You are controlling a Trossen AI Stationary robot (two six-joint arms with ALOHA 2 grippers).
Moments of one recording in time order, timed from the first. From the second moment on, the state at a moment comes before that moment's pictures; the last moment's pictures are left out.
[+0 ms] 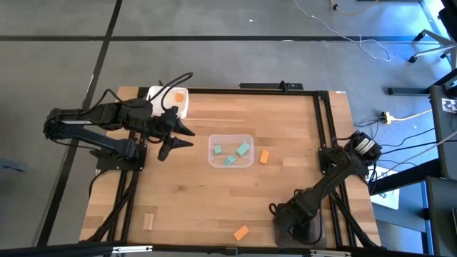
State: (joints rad) left arm -0.02 0.92 1.11 -0.54 0.06 -0.20; right arm 0.75 1.82 1.25 -1.06 -0.38 0.87
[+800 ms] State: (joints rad) left arm -0.02 0.92 1.11 -0.54 0.06 -0.21; right arm 0.75 1.82 1.17 -0.91 -0.39 0.82
